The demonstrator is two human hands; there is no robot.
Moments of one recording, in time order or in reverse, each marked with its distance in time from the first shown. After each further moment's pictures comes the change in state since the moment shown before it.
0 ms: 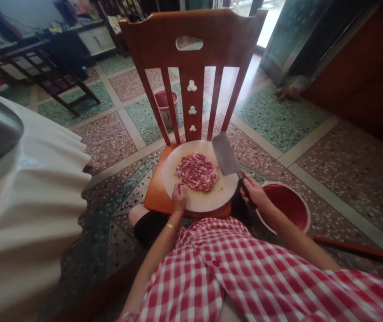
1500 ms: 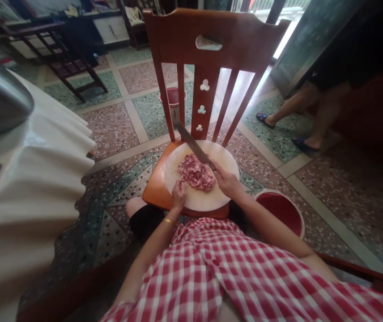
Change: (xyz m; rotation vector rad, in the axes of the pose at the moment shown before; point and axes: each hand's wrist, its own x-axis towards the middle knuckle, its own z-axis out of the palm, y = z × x) left_hand -0.001 -0.001 0.001 -0.007 0.009 0.024; right_hand 0.030 -0.048 0.080 -0.881 -0.089 -0.605
